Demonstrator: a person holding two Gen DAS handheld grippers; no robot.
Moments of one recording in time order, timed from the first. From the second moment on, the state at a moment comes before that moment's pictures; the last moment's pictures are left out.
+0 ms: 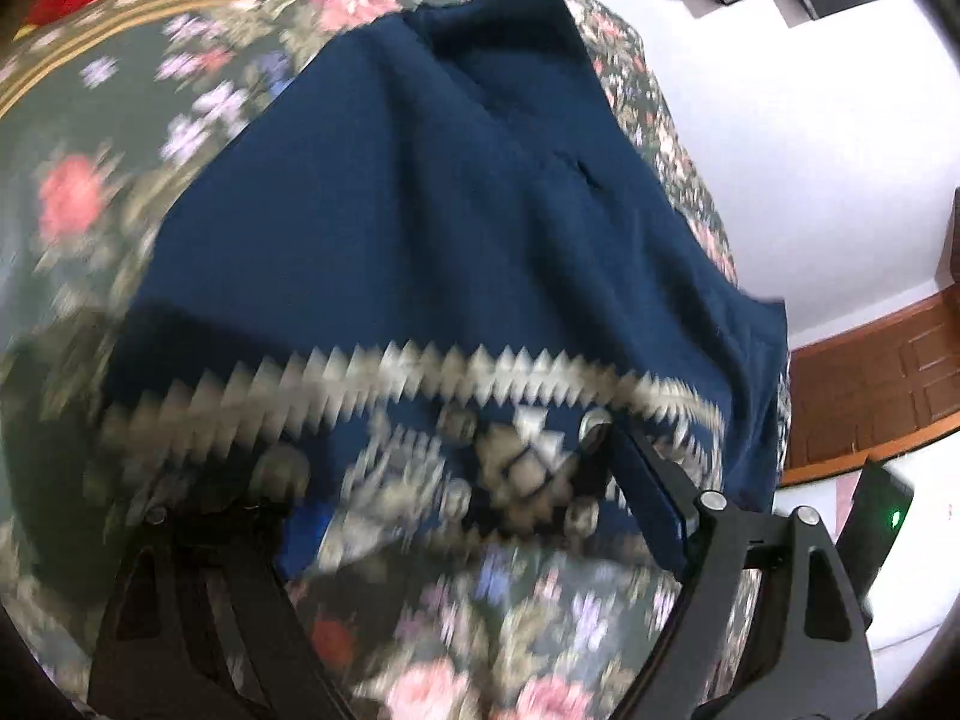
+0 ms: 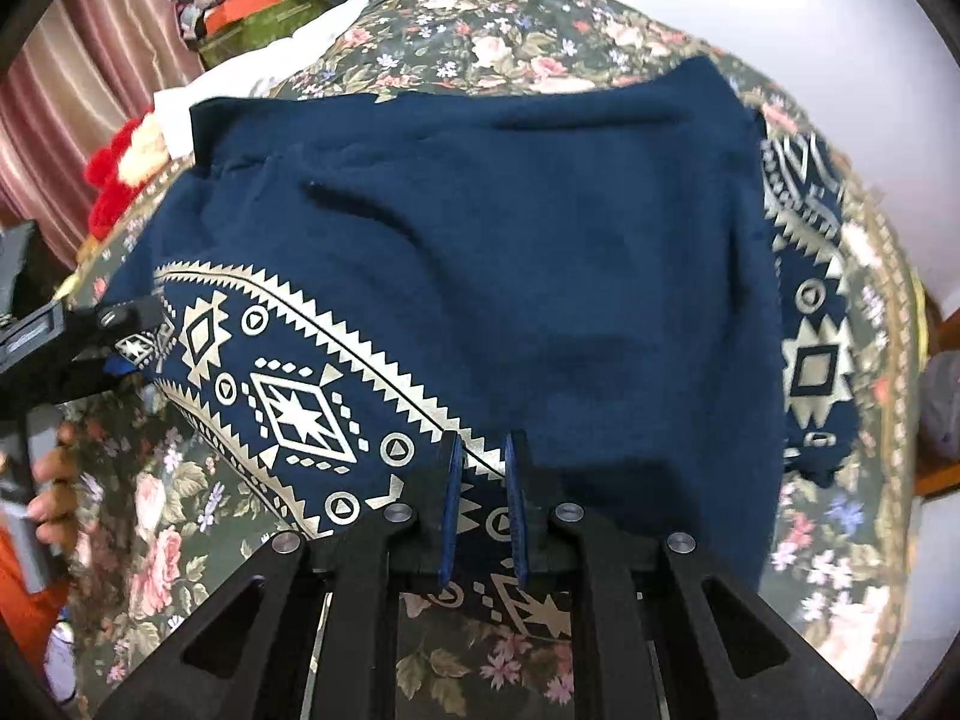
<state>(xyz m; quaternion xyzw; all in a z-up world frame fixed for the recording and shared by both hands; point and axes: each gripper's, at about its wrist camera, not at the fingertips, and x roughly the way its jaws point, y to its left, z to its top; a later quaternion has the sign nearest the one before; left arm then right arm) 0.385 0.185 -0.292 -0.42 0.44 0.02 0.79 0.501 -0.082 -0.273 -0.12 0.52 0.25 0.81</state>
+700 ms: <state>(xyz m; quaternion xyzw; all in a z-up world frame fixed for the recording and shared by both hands) 0.390 0.178 -0.179 -0.30 0.33 0.08 0.89 0.488 -0.060 -0.222 0.01 0.51 0.33 0.80</state>
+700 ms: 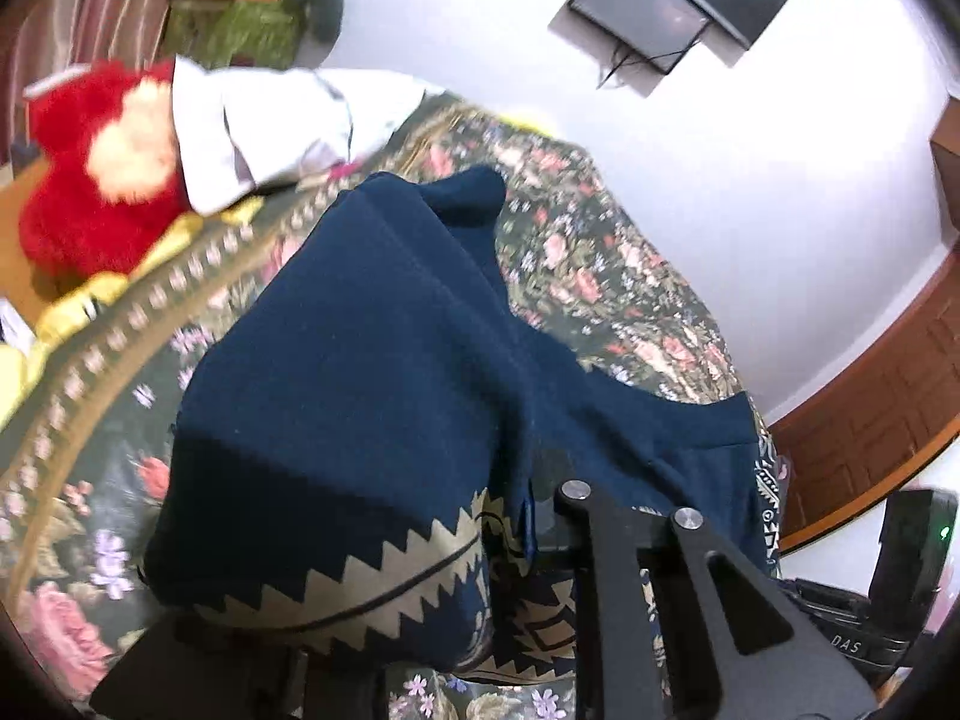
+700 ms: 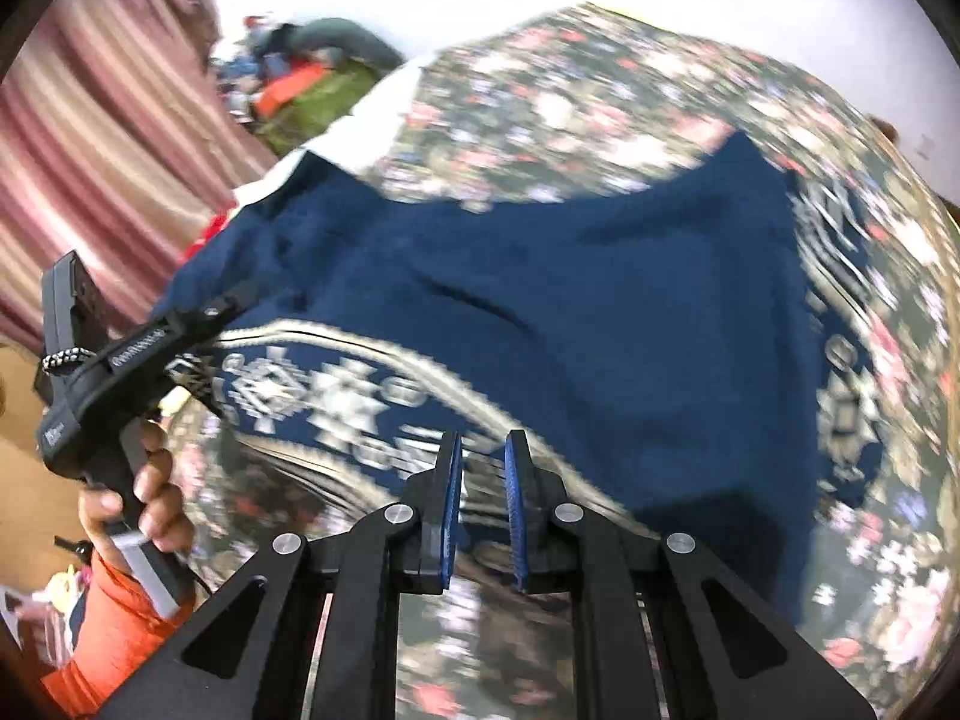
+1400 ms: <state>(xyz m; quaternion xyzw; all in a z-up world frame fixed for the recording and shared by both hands) 0.389 0.096 -0.129 -0.15 0.31 0.04 0.94 0.478 -0.059 -0.247 0.03 0.56 0.33 0.76</state>
